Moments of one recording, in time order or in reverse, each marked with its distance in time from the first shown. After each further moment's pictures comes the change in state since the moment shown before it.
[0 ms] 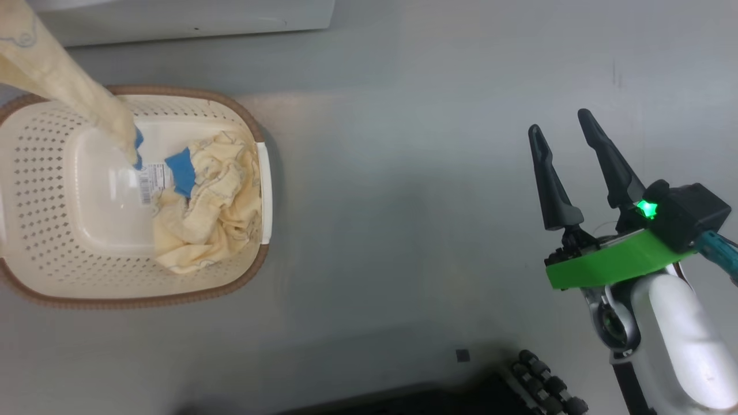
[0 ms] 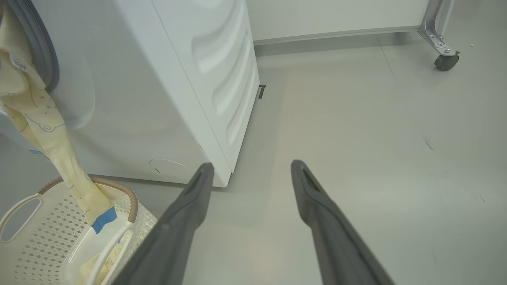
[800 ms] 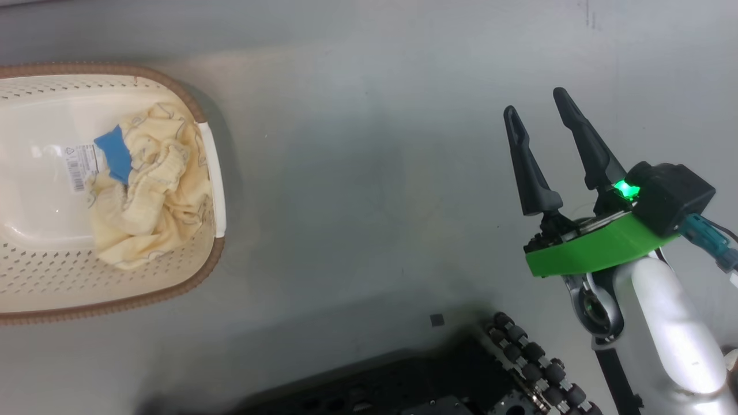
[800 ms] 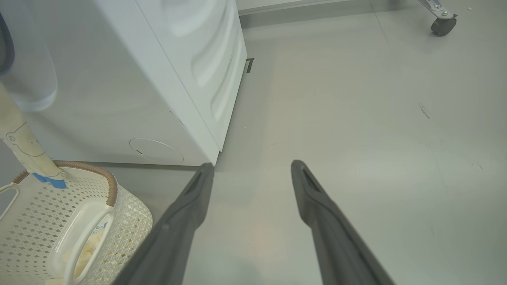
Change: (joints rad) left arm -0.507 0.167 -0.259 0.384 -0.031 -0.006 0.002; right arm -0.067 0.030 0.050 0.000 0.019 0.000 0.000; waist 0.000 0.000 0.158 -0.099
